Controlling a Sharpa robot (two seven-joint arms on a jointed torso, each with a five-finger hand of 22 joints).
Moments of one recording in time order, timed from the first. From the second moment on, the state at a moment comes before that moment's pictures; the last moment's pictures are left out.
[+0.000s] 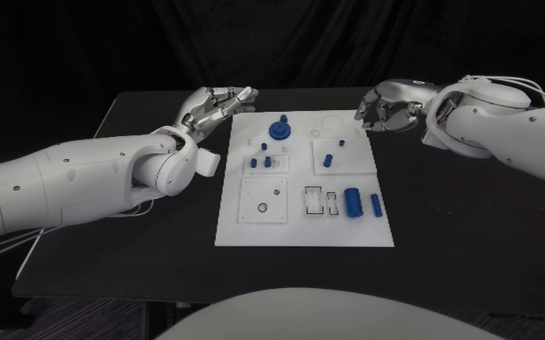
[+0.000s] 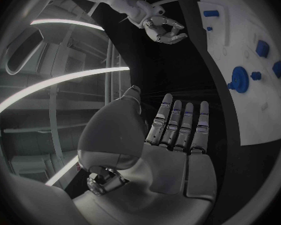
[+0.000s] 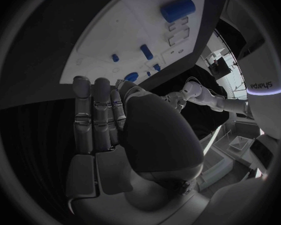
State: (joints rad) left arm 1.20 -0.97 -0.21 1.56 -0.10 -0.33 0.65; left_hand 1.22 -0.03 -0.08 0.29 0.28 0.86 0.12 0.07 0.07 0.47 0.09 0.45 0.07 0.36 0.16 0.46 0.09 0.15 0.41 0.28 0.06 0.79; right arm 1.42 -0.73 -0.25 1.28 -1.35 -0.14 0.17; right_hand 1.57 -0.12 0.28 0.22 0.33 0.82 0.15 0.40 0.07 0.70 0.10 0.59 0.13 1.18 0.00 1.02 0.45 0.16 1.22 0.10 0.58 1.31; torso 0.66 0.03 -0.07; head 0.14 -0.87
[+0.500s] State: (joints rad) left arm 1.20 -1.00 -0.21 1.60 0.04 -0.21 0.67; left_hand 1.24 0.01 -0.17 0.29 0.26 0.58 0.02 0.05 0.05 0.25 -0.02 0.42 0.06 0.09 0.10 0.32 0.04 0.15 0.11 0.28 0.04 0.40; right arm 1.35 -0.73 -0.25 1.27 -1.49 -0.22 0.15; right_hand 1.57 -0.12 0.28 0.22 0.30 0.80 0.13 0.28 0.07 0.71 0.12 0.56 0.10 1.18 0.02 1.02 0.45 0.16 1.22 0.12 0.56 1.31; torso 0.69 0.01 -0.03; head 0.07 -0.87
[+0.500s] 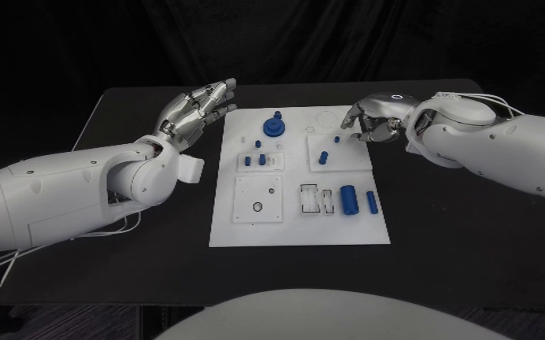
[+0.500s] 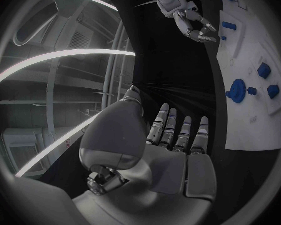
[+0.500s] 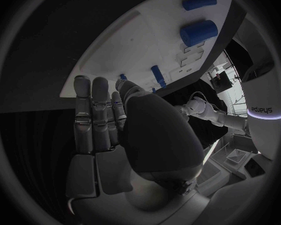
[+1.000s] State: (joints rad) left arm 1.19 -1.01 -0.21 1.60 0.06 -0.19 0.68; left_hand 1.26 0.04 -0.16 0.29 0.32 0.52 0.04 0.05 0.05 0.17 0.01 0.50 0.06 0.08 0.15 0.38 0.05 0.13 0.12 0.29 0.05 0.42; right arm 1.33 -0.69 -0.25 1.24 -1.51 -0.24 0.15; right_hand 1.56 -0.13 0.29 0.21 0.32 0.81 0.15 0.24 0.07 0.79 0.12 0.54 0.09 1.21 0.03 1.04 0.50 0.16 1.25 0.13 0.61 1.31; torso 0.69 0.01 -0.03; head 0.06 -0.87
